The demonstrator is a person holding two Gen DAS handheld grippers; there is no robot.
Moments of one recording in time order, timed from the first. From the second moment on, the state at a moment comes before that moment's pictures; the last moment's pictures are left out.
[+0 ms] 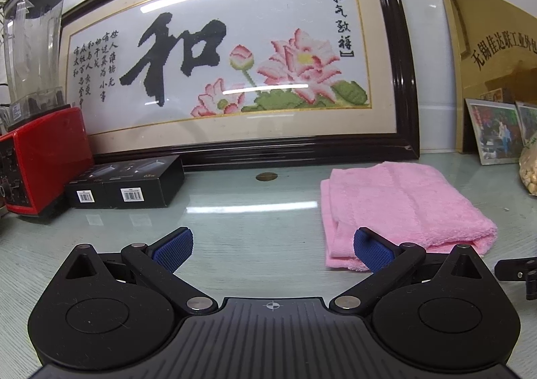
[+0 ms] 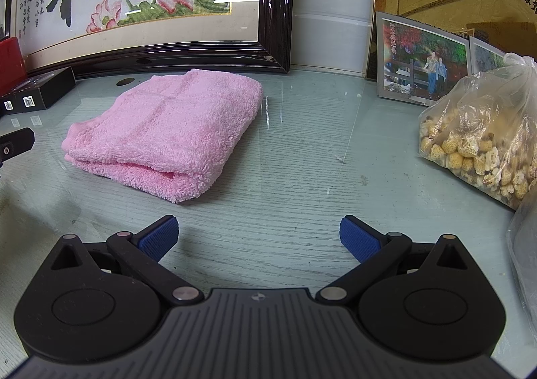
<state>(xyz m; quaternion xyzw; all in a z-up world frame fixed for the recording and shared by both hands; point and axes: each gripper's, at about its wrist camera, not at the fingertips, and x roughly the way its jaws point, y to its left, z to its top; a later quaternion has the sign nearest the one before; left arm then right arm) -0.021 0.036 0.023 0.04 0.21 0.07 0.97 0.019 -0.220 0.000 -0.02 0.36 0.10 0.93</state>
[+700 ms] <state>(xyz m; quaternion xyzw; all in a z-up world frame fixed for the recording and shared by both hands) -0.010 0.093 0.023 0.02 0.21 0.13 0.97 0.019 -0.220 0.000 -0.02 0.36 0.10 0.93</state>
